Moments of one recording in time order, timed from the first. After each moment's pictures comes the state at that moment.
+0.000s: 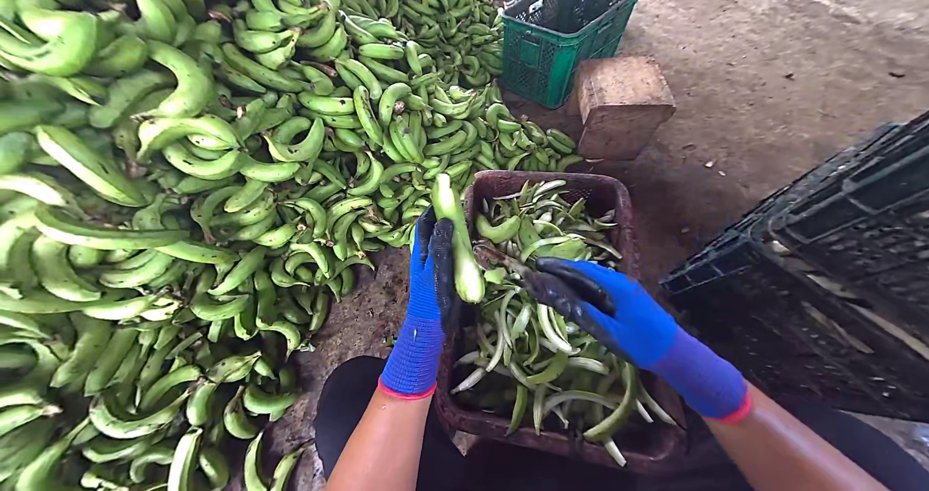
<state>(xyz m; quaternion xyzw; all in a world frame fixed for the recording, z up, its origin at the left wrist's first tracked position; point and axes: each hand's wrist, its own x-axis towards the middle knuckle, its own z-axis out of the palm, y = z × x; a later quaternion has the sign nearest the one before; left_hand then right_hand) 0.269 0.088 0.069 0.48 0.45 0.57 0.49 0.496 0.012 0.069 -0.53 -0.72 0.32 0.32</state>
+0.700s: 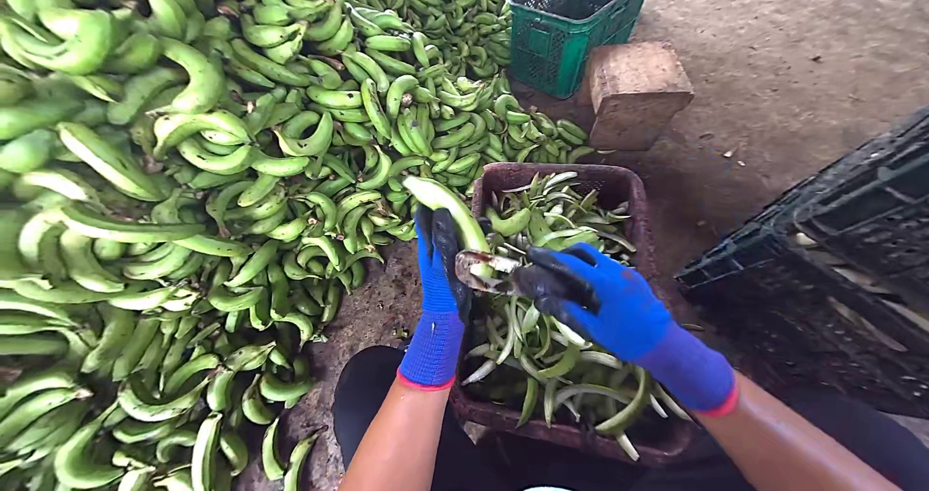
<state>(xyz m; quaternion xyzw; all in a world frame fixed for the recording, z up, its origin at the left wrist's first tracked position) 0.276 0.083 0.070 0.42 0.41 0.64 0.51 0.471 0.018 0.070 -0.57 -0.75 0.17 0.28</state>
